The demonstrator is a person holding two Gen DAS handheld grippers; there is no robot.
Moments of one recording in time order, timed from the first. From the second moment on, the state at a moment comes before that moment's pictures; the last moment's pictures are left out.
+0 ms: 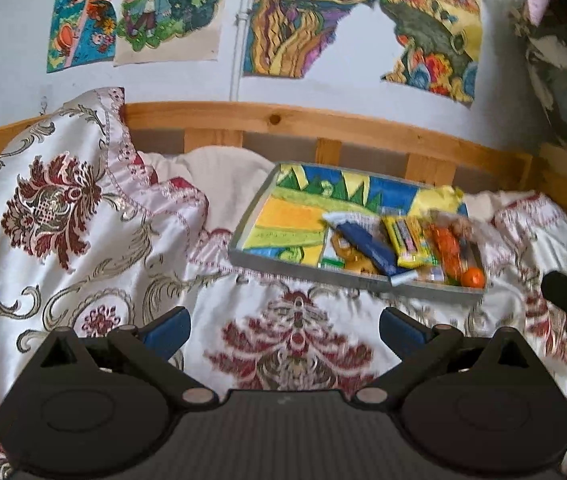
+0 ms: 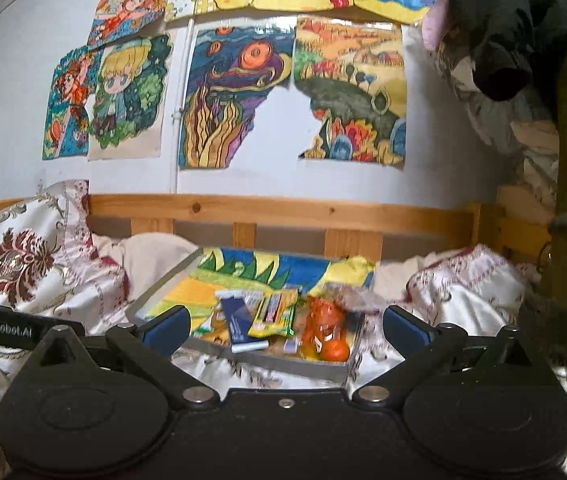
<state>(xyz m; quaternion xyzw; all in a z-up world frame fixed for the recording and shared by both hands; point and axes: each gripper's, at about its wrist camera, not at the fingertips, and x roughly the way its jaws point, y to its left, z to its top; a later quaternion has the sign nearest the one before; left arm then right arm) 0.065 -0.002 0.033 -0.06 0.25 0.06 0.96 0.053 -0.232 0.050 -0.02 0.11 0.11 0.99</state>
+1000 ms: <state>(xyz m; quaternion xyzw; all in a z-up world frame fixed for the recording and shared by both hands) 0.057 0.004 0.027 -0.06 0.27 0.05 0.96 0.056 -0.233 0.039 -0.01 0.16 0.11 0.98</state>
